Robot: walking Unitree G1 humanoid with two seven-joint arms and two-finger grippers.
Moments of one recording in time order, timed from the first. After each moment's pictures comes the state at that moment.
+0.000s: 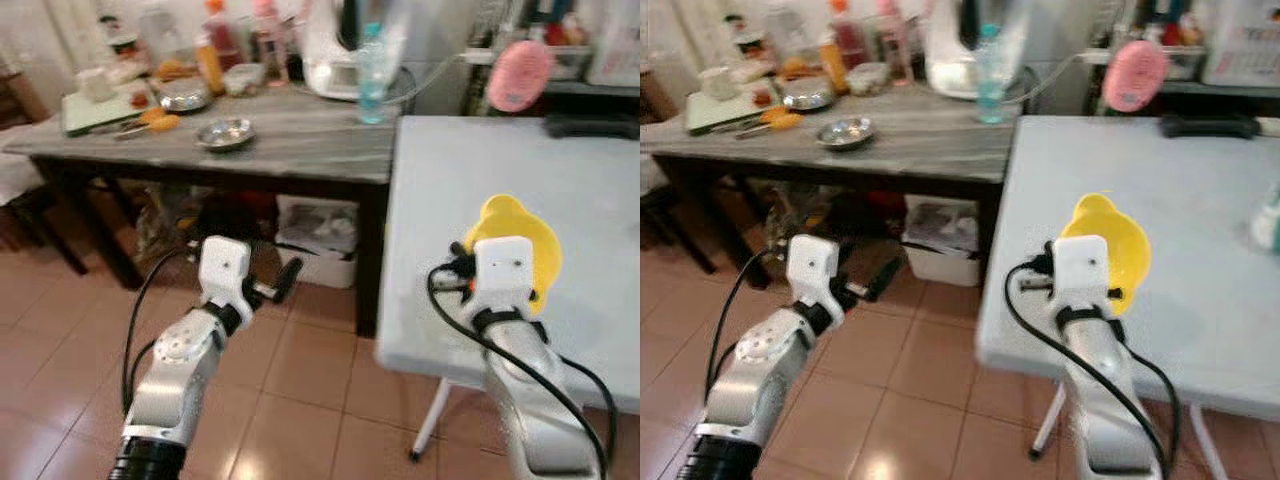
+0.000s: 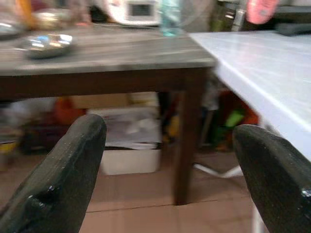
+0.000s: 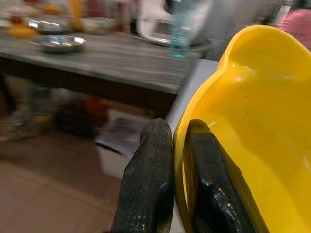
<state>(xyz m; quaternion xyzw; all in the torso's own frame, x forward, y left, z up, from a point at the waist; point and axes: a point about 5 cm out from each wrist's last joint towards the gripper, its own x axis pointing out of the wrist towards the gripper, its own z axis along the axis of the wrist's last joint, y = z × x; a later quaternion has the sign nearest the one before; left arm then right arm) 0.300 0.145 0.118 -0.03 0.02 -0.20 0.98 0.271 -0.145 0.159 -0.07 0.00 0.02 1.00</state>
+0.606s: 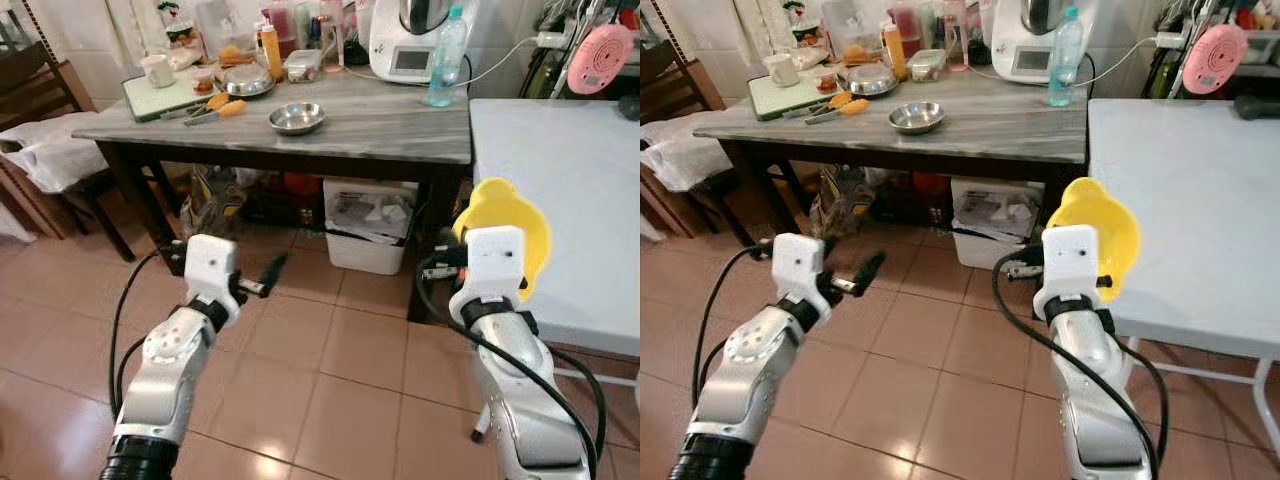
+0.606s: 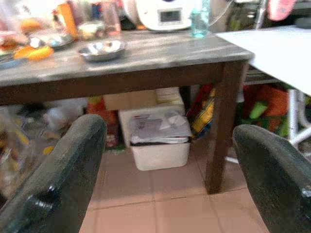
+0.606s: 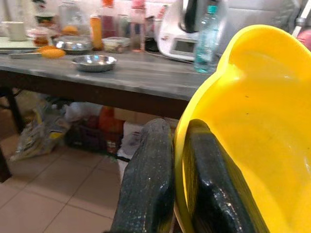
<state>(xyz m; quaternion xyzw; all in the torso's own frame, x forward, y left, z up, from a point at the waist) 0.303 0.134 0.124 -0.01 0.00 -0.20 0.98 0.274 -0.159 0.168 -0.08 -0.03 -0.01 1.00</state>
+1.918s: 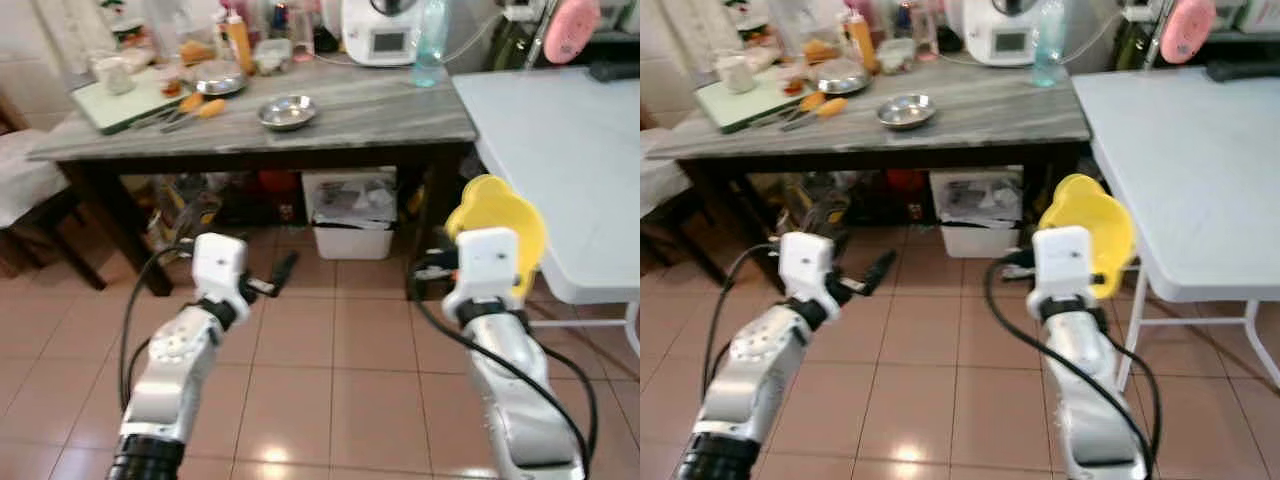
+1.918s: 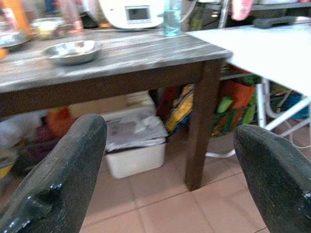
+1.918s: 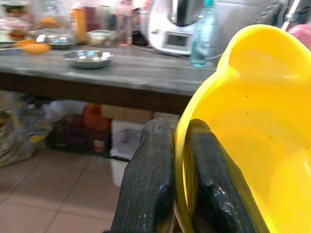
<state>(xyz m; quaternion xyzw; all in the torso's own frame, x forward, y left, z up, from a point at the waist) 0.302 0.134 0.125 -0.03 -0.01 -0.22 0.98 0.275 -0.142 0.166 -0.09 -0.05 0.02 0.99</state>
